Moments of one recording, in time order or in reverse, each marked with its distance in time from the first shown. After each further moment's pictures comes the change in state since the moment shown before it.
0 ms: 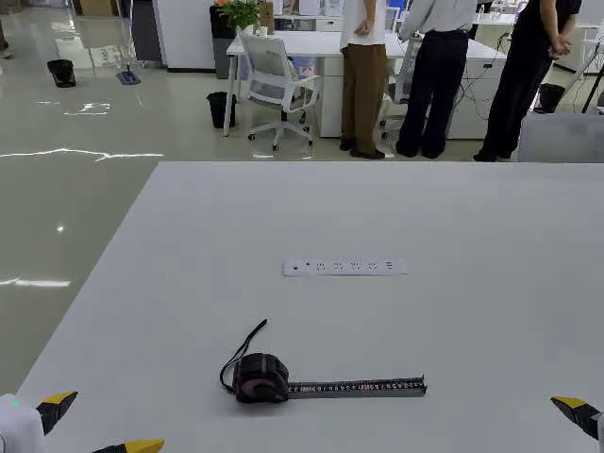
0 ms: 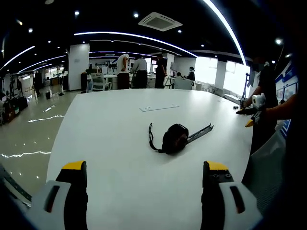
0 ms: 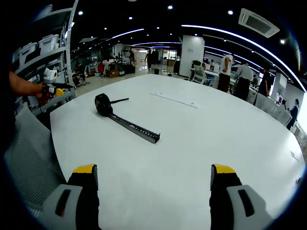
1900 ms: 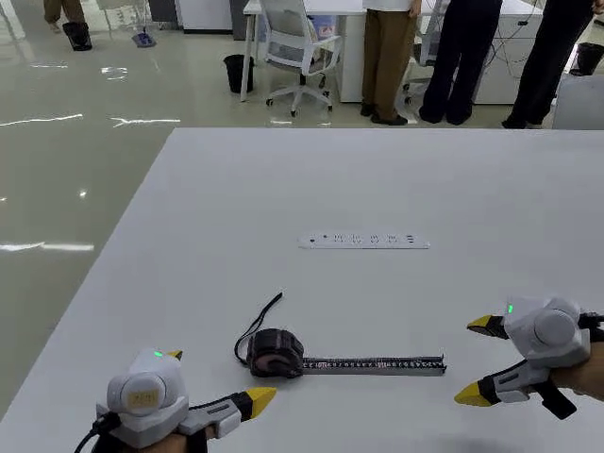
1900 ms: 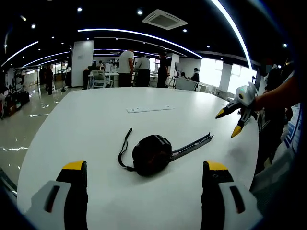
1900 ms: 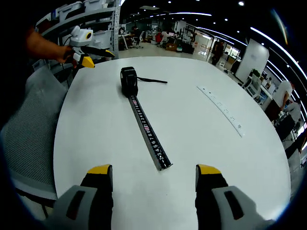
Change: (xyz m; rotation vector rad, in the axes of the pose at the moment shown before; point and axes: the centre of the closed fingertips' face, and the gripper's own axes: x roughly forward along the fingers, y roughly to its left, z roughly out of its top) left arm 0.090 -0.076 0.010 -0.040 -0.001 0.034; right arm 0.111 0.011 0.038 -0.443 0.226 0.391
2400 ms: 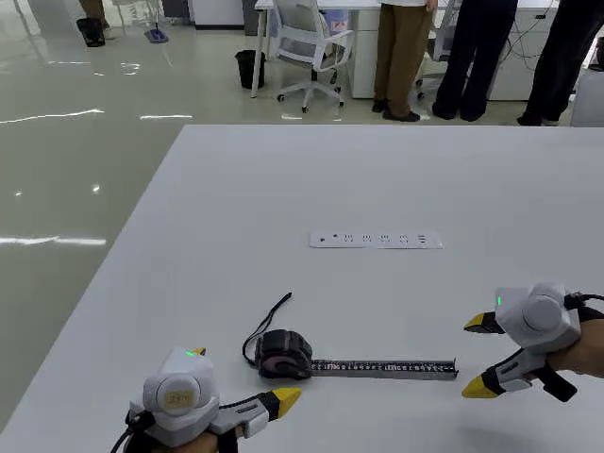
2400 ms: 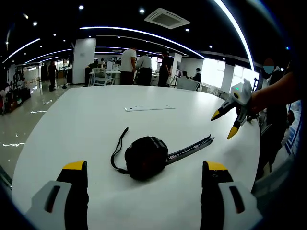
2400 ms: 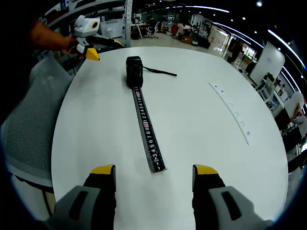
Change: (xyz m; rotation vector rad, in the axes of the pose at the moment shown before) left arm 0.019 -0.010 0.001 -0.038 0.018 0.014; right arm 0.019 -0.017 0.001 -0.090 0.090 0.091
